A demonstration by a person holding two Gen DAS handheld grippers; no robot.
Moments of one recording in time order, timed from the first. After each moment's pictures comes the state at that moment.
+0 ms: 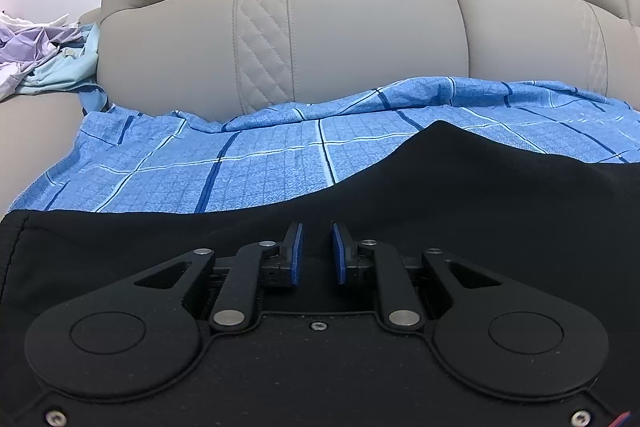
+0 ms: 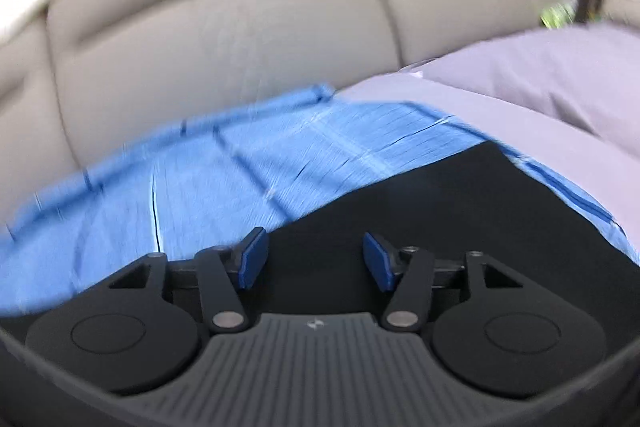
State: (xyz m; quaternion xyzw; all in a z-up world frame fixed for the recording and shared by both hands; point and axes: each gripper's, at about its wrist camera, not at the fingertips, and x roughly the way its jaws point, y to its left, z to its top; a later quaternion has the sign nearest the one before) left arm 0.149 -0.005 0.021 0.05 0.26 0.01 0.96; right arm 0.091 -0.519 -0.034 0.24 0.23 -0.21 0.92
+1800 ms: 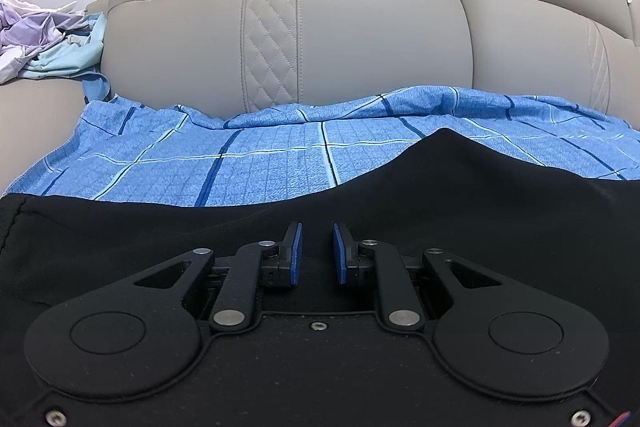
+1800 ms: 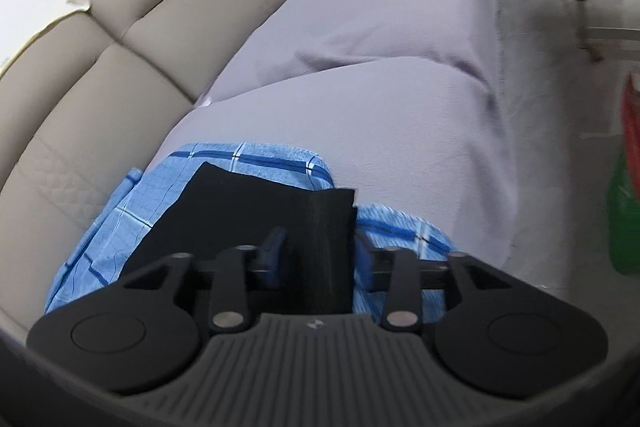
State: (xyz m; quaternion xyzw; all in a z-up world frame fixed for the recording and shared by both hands) left arm 0.147 0.002 0.024 0.02 0.27 0.01 0.96; right arm -0.053 -0.600 -0.065 0.45 0.18 -0.39 0.78
